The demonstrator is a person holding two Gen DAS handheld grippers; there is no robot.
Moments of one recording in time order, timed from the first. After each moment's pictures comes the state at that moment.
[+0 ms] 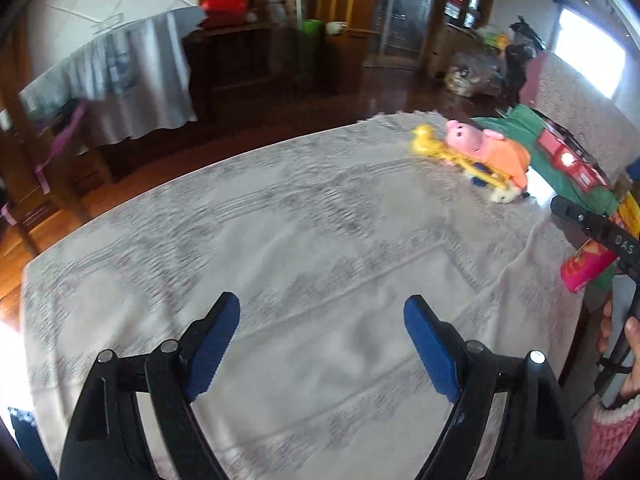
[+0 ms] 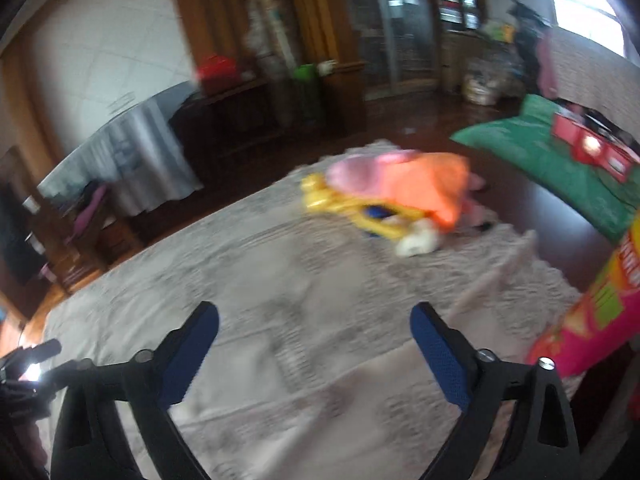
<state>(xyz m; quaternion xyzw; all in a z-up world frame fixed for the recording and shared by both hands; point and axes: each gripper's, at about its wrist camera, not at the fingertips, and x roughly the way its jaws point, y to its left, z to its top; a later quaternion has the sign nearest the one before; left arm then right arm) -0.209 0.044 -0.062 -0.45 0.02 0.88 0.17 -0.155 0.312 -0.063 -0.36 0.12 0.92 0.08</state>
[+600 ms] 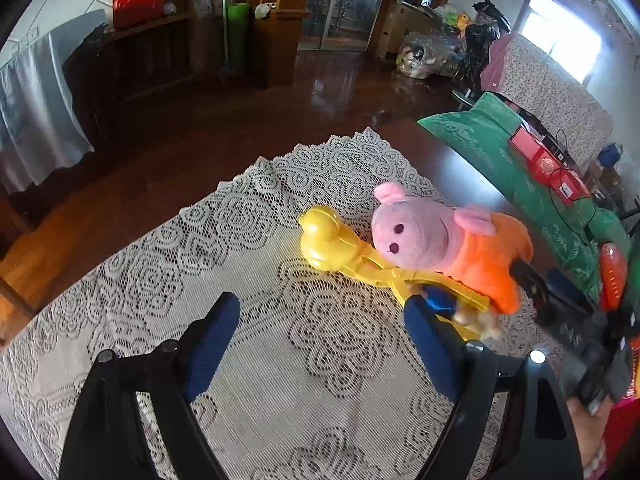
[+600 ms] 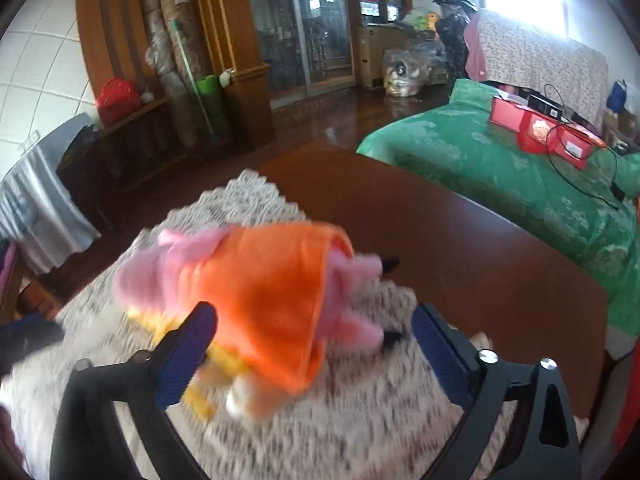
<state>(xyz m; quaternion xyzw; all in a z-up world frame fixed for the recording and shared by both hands) -0.424 0.244 -0.088 -0.47 0.02 0.85 0.24 -0.298 0.460 -0.115 -0.36 0.14 0.90 0.19</state>
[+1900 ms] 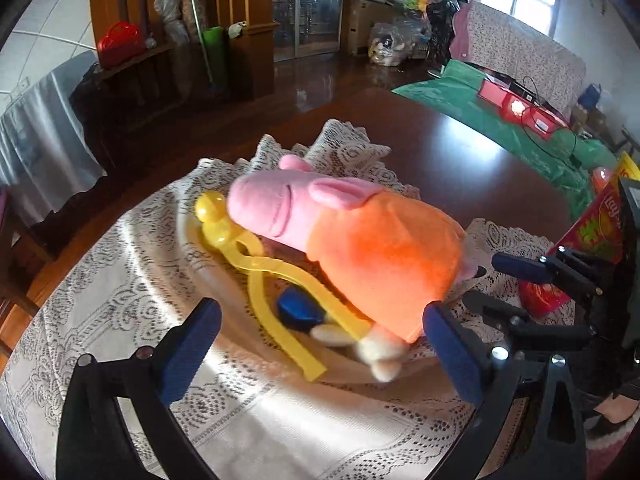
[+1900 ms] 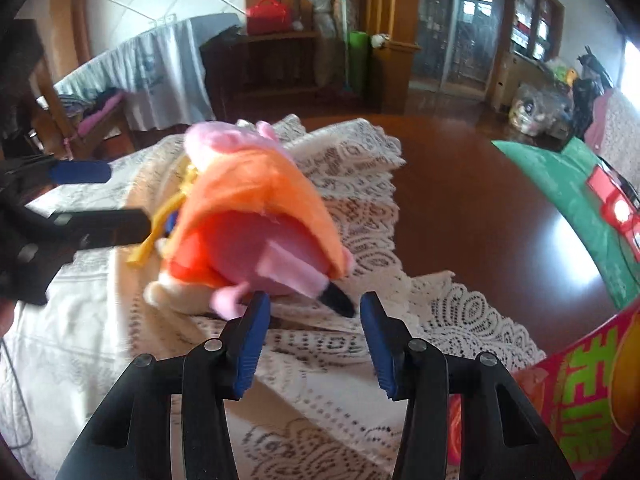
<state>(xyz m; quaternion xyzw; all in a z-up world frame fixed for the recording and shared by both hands) -0.273 0.194 -0.095 -0.44 0.10 0.85 0.27 -0.172 0.321 -0.119 -0.43 -0.01 0.90 0.00</state>
